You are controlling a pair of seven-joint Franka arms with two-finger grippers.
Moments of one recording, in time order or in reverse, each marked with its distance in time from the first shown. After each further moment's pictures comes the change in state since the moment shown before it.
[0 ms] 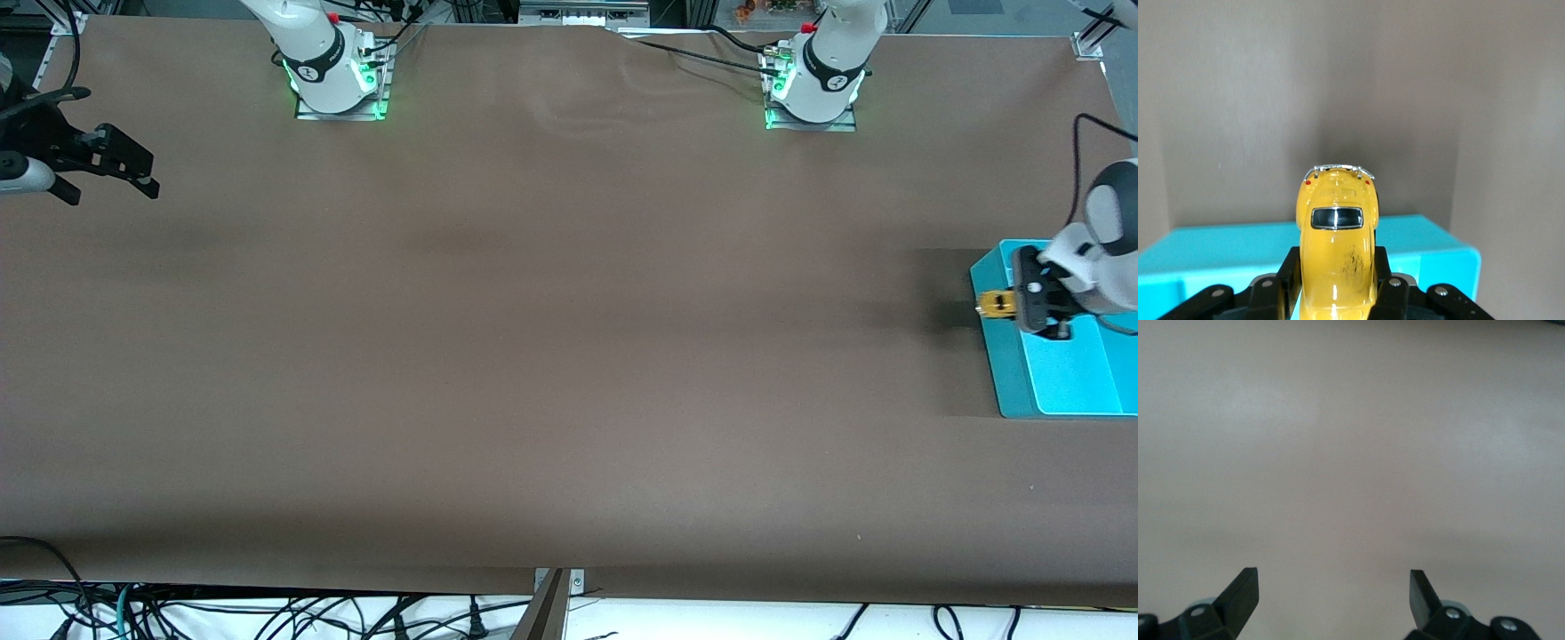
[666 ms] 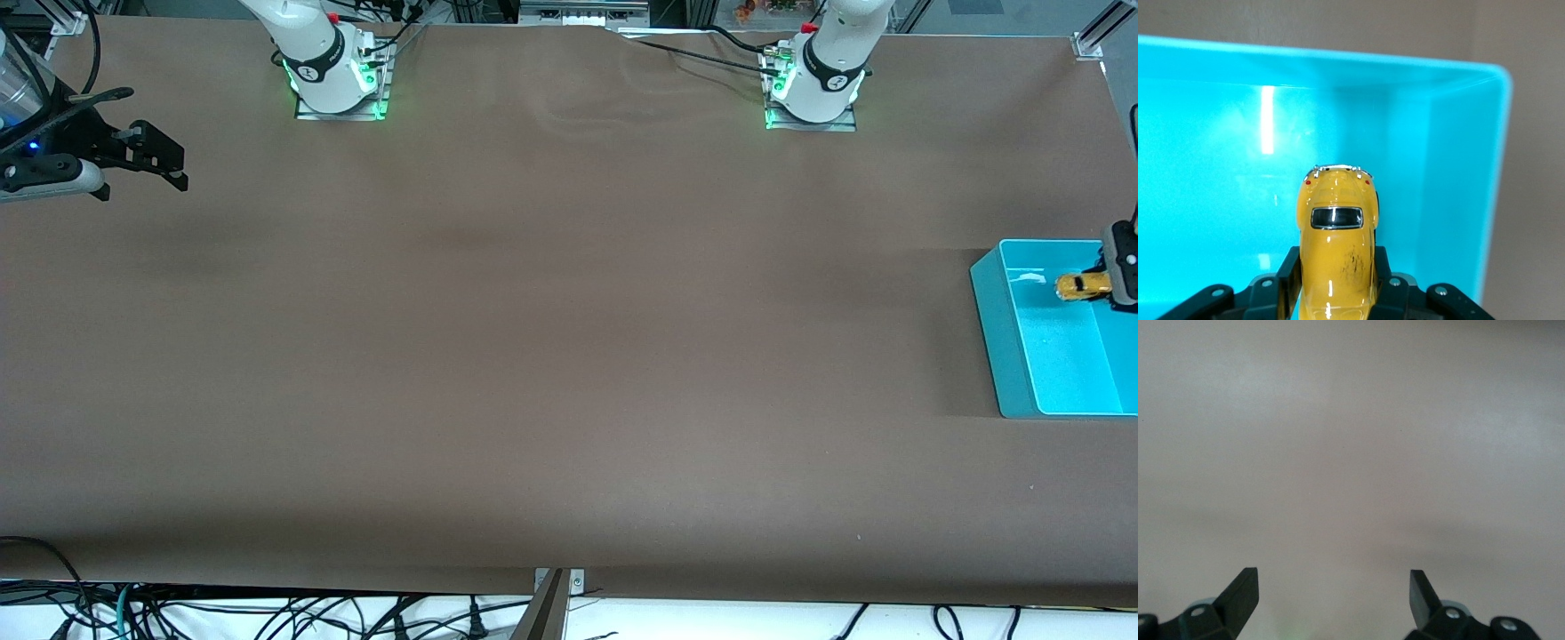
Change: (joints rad) left arm 0.252 0.141 0.008 0.027 0.000 0.209 0.220; right arm 0.028 0.003 0.023 0.001 -0.020 -0.043 0.010
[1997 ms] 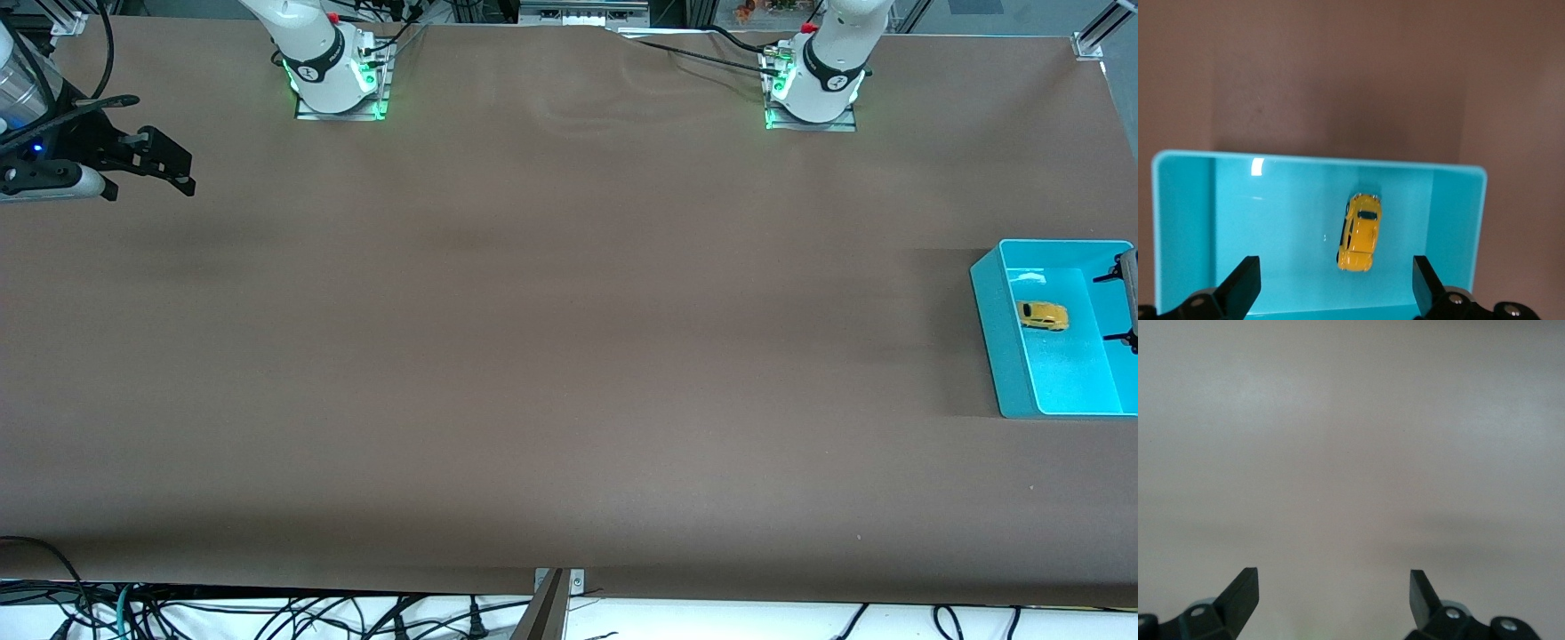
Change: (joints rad) left arm -0.060 0.018 -0.163 0.327 0.000 -0.450 -0.175; right arm 0.017 0.020 0.003 0.027 0.010 0.001 0.096
